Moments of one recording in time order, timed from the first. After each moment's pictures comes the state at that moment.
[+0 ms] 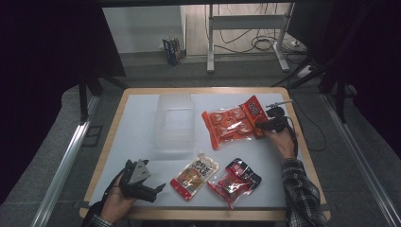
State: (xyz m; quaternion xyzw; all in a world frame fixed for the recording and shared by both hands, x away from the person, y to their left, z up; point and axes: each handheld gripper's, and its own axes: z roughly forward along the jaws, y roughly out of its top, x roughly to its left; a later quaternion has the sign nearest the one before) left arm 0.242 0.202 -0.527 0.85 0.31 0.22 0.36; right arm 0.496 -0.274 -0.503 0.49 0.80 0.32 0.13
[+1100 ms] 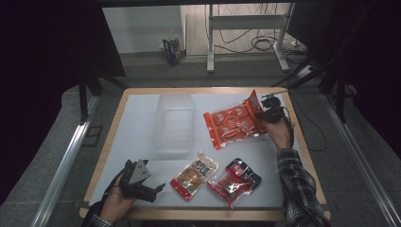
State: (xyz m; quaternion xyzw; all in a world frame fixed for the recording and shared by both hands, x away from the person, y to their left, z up) left arm 0.242 0.202 -0.527 0.85 0.31 0.23 0.36; right arm 0.513 -0.254 -0.474 0.49 0.80 0.31 0.15
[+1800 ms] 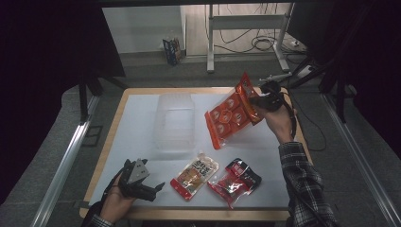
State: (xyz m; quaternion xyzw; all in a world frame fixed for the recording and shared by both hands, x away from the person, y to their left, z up) left arm 0.242 0.204 -0.526 0.85 0.32 0.23 0.36; right arm 0.486 -0.222 -0.387 0.43 0.80 0.38 0.17
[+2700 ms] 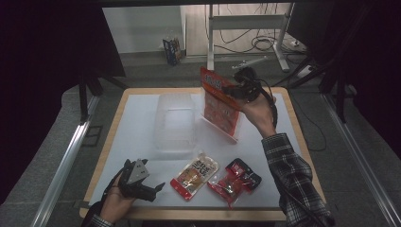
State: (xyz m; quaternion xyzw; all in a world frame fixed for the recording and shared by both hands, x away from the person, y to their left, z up) left arm 0.241 0.204 -0.525 0.85 0.31 0.23 0.36; right arm 0.460 -0.138 -0.326 0.34 0.83 0.41 0.16
